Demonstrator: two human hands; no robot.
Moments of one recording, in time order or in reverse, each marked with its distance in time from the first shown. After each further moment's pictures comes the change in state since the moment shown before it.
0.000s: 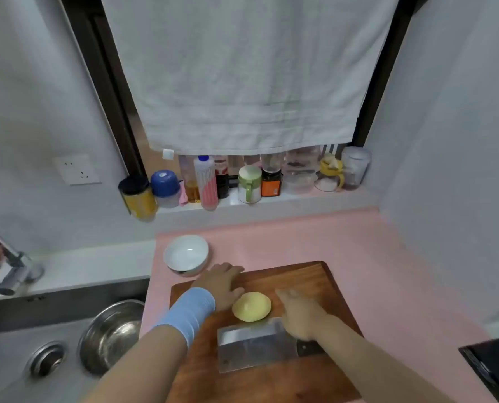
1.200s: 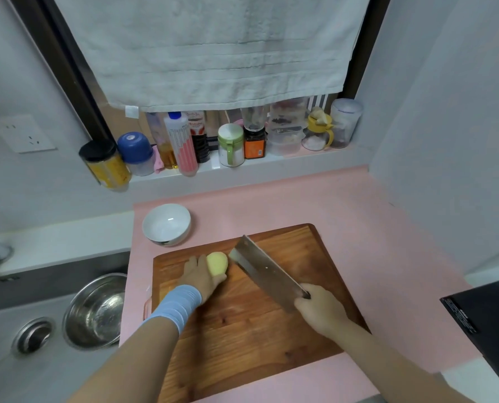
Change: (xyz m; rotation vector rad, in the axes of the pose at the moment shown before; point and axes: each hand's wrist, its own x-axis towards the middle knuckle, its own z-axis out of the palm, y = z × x) left_hand 0.014 -0.015 0.088 -0.270 -0.026 -0.392; right_hand -0.052 0.043 0.040 0.516 0.144 0.318
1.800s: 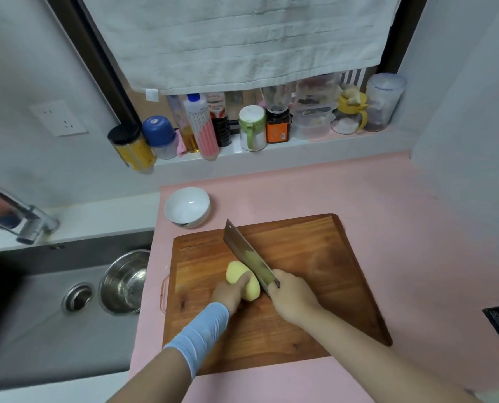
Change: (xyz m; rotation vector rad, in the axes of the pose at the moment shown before) left_hand -0.048 0.034 0.055 -0.706 -0.062 -0.478; right_hand 0.022 -0.043 0.041 -0.037 -0.120 -0.180
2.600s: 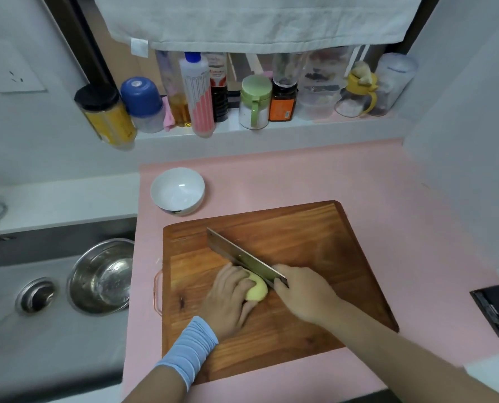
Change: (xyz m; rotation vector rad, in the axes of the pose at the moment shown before) left_hand 0.060 -0.076 -0.021 0.424 0.269 1.619; right_hand 0.005 -0.022 0.006 -0.265 -0.046 -0.096
